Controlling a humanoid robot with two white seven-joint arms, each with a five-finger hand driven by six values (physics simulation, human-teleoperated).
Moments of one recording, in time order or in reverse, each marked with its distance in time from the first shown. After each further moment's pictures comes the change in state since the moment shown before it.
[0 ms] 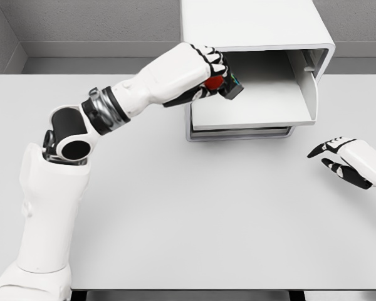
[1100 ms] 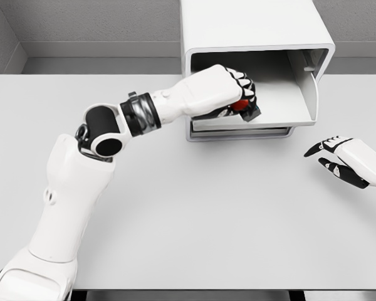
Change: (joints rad) left arm -0.055 -0.006 -0.149 0.119 -0.071 0.003 0.002; right arm -0.006 0.009 0.005 -0.008 0.002 0.000 0.000
